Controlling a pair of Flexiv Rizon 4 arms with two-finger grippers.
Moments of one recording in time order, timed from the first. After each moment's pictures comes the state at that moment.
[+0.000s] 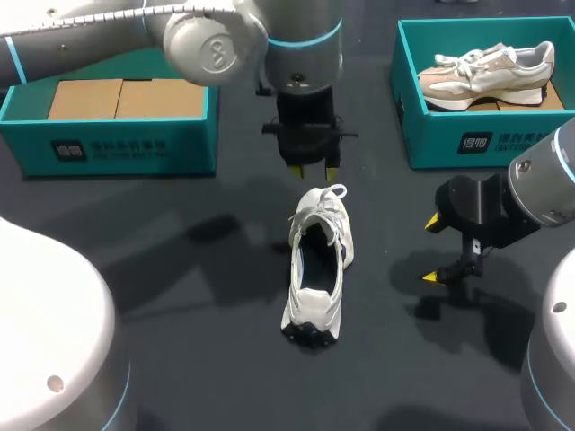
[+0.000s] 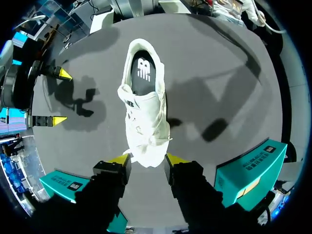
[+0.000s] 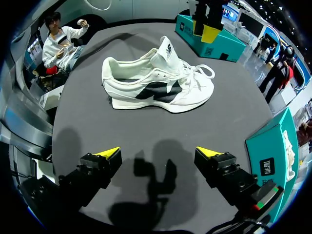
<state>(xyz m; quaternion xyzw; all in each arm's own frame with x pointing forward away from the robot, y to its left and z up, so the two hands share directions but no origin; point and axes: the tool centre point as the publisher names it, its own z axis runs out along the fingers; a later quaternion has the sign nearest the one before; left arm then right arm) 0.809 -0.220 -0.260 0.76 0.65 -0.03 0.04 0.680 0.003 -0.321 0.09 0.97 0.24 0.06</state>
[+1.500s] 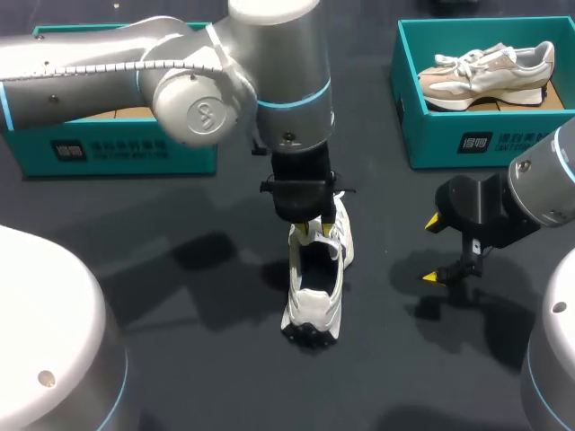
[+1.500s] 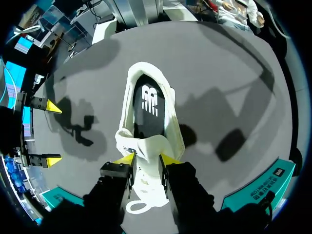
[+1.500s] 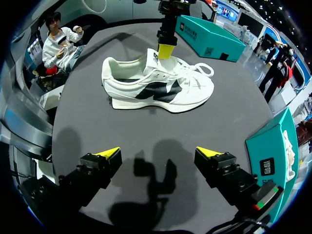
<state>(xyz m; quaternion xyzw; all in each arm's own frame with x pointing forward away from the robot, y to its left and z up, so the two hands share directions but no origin) 0.731 -0.219 -0.309 0.76 0.65 -0.09 0.03 0.680 0.003 -0.321 0.09 0.97 0.24 0.06</state>
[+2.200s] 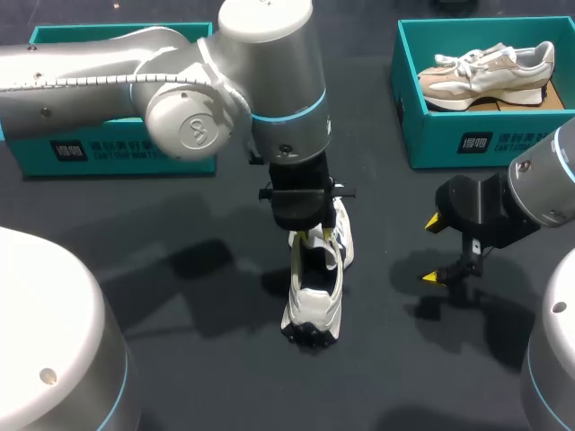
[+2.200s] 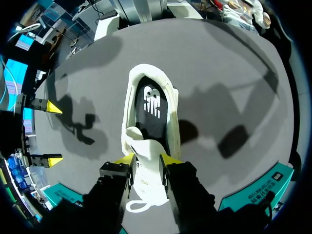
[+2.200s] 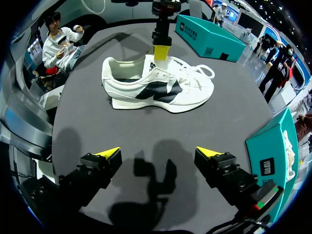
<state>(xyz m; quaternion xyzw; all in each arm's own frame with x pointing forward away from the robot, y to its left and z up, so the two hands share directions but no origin) 0.729 -0.218 -0.308 0.75 0.66 -0.08 0.05 0.680 0.003 -0.321 0.09 0.97 0.24 0.06</state>
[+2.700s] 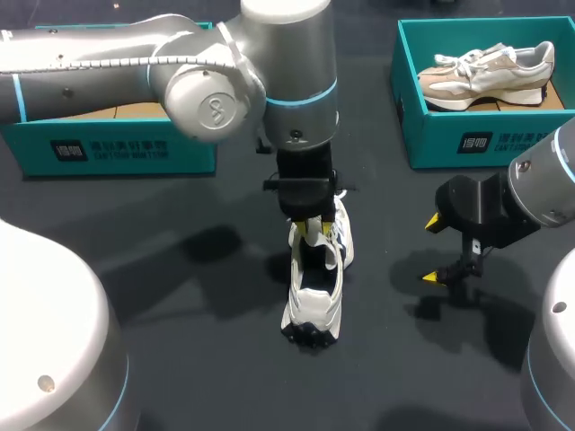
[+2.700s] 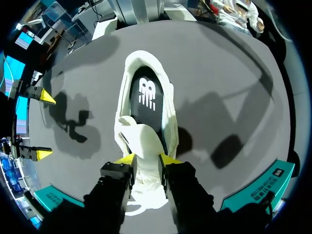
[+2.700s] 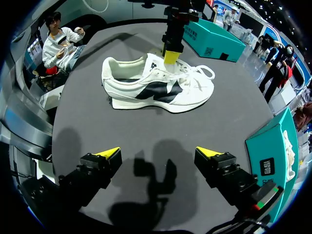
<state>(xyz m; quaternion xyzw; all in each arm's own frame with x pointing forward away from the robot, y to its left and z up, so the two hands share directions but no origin) 0.742 -0.220 -0.326 0.75 0.66 -0.08 0.00 0.680 0.003 -0.321 0.09 0.97 0.24 0.06</state>
